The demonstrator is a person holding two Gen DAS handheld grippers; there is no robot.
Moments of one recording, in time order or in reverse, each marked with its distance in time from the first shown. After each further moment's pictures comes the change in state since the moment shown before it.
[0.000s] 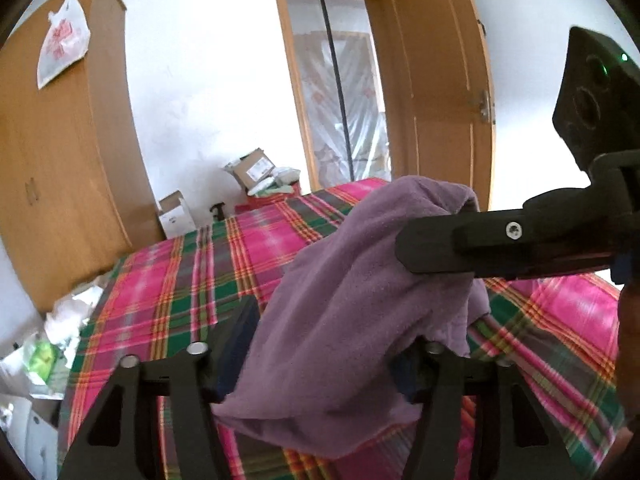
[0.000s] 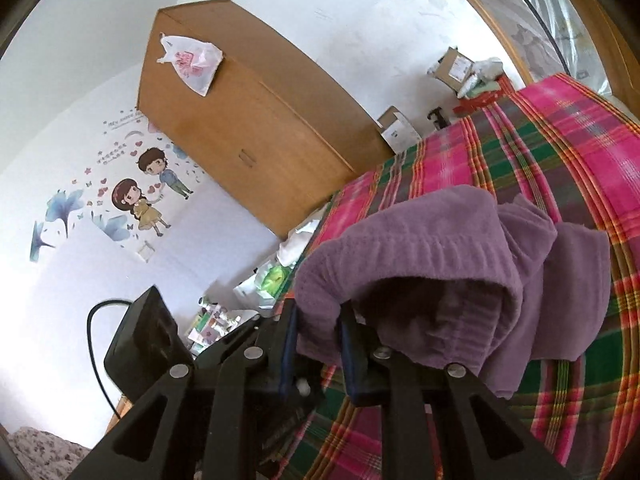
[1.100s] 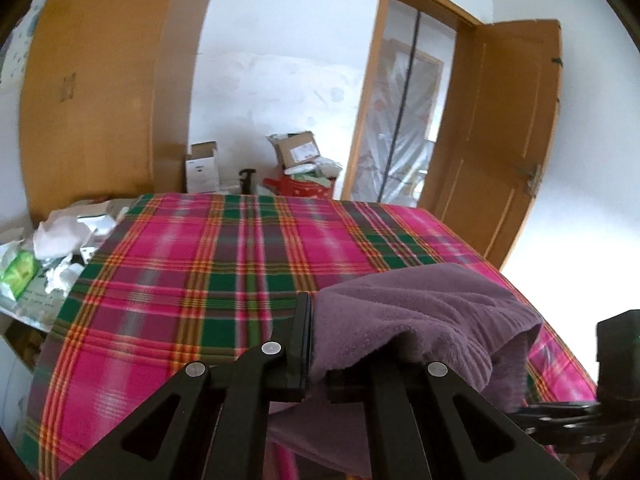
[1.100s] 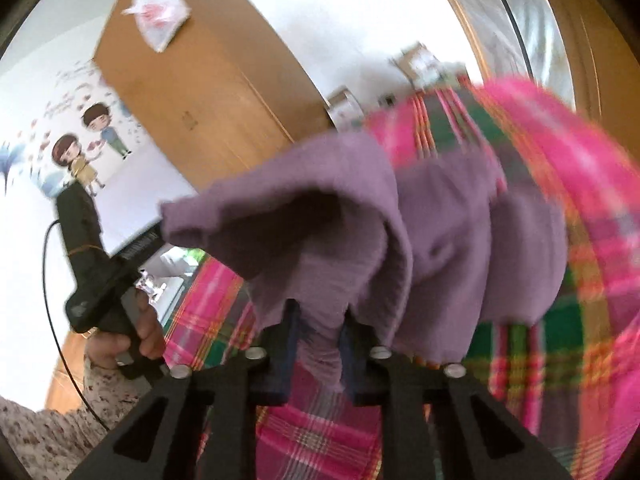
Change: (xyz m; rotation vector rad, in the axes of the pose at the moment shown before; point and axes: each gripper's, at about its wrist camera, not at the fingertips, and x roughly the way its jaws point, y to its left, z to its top) left arm 0.015 0.121 0.002 -0.376 -0.003 0.029; right arm 0.007 0.006 -0.026 -0.133 0.054 -0.311
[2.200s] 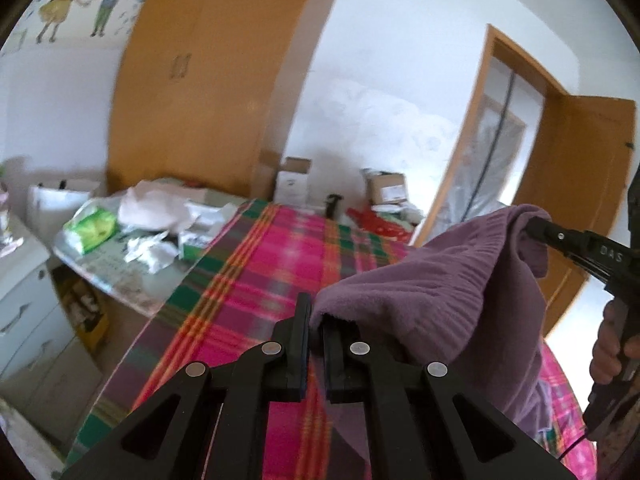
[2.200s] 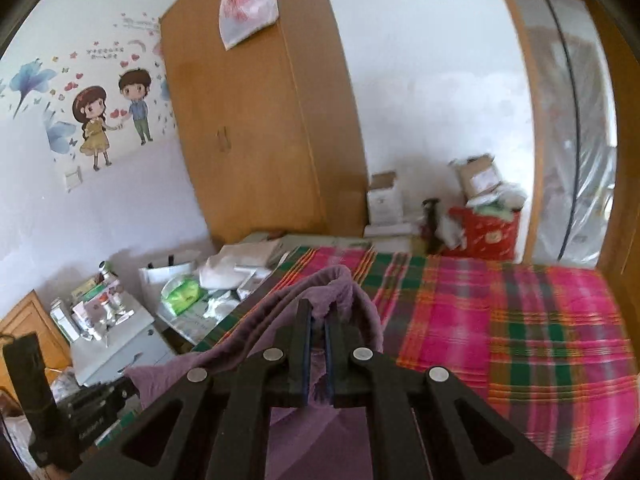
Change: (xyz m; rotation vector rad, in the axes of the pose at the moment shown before) left arm -0.051 0.116 -0.005 -0.264 -0.090 0.238; right arm 0.132 0.128 0.157 -0.314 -0.132 -0.004
